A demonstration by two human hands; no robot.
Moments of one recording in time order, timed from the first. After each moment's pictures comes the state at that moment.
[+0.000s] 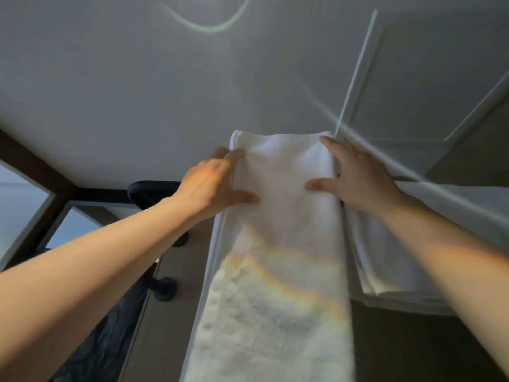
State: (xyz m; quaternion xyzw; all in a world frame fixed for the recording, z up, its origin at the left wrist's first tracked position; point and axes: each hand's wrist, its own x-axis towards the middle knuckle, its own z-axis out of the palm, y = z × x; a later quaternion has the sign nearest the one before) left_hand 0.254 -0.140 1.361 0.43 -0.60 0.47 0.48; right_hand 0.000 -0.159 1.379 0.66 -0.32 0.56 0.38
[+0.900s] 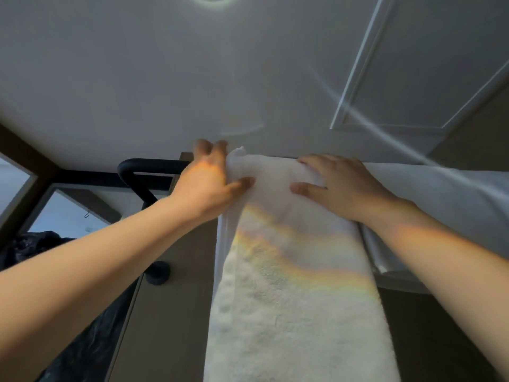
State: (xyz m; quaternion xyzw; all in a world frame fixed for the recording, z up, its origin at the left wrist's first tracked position) left_hand 0.251 -0.147 1.327 0.42 -0.61 0.38 0.56; right_hand 0.022 -0.169 1.350 0.69 -0.35 0.44 0.45
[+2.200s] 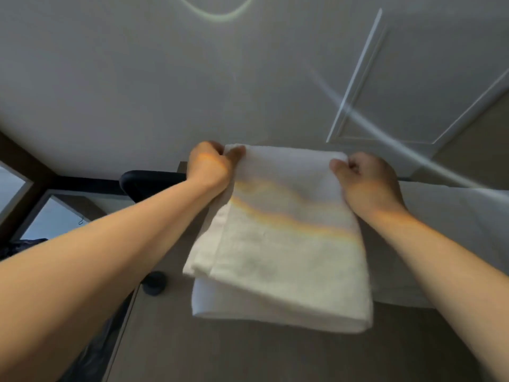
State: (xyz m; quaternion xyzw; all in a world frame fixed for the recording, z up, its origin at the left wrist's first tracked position) left_hand 0.244 -0.149 1.376 0.30 -0.54 0.19 0.76; right_hand 0.014 -0.147 1.347 0.58 -0.33 0.70 0.24
